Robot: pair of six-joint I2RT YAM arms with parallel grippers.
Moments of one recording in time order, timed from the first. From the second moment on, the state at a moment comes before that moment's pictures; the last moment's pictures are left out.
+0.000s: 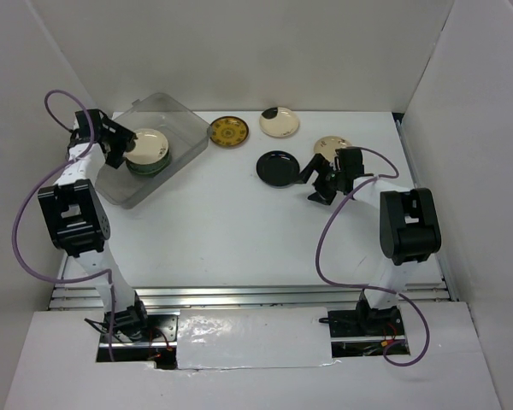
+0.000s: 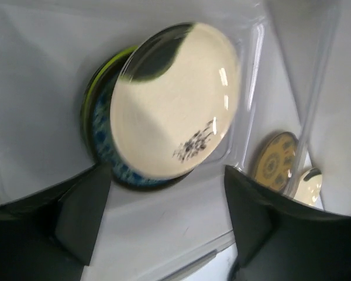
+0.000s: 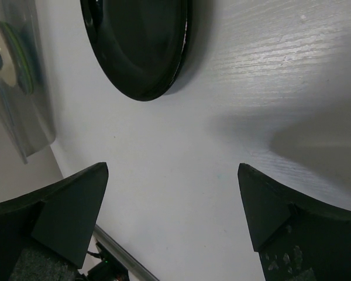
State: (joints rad) left arm 0.30 1.97 1.61 -0.35 0.09 -0.87; right arm 0.09 1.79 1.01 -0.02 -0.49 0.76
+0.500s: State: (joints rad) left arm 0.06 1.20 1.19 -0.47 0.03 -0.78; right arm 0.09 2.06 1.31 -0.09 -0.40 0.81
